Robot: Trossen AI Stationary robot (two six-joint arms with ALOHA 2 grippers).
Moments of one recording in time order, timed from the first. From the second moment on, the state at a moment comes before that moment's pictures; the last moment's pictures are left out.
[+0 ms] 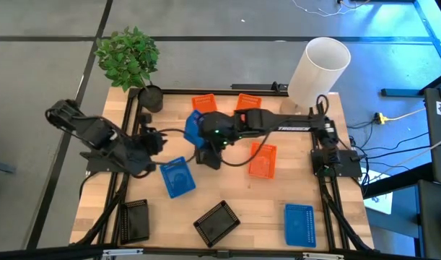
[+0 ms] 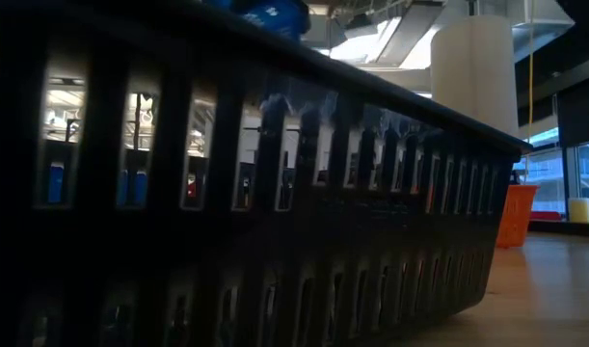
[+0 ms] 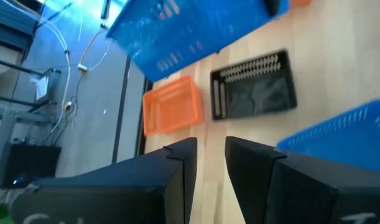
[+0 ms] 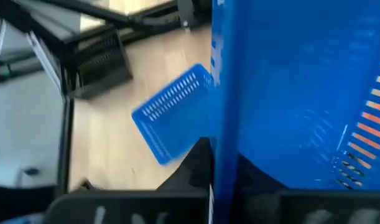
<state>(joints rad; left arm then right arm) -0.54 1.19 1.48 -1.41 -0.80 -0.28 0.05 2.05 2.16 -0.91 -0.07 0.33</state>
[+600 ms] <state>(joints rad) -0.65 0.99 1.48 -1.57 -0.77 -0.28 0.12 2.28 2.26 -0.51 -0.05 0.83</state>
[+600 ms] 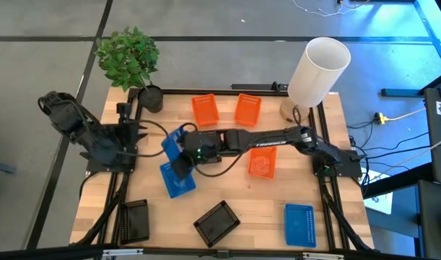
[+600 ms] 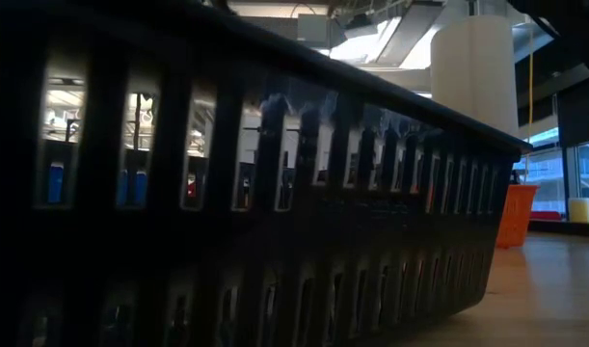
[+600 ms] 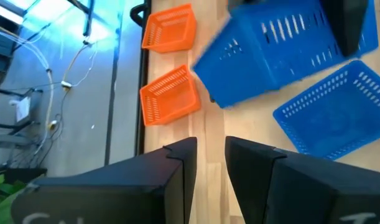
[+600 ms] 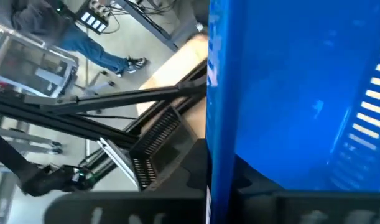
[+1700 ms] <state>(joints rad) -0.65 0.96 1.48 -1.57 -0.76 -0.25 0.13 2.42 2.26 -0.50 -0.22 0.94</state>
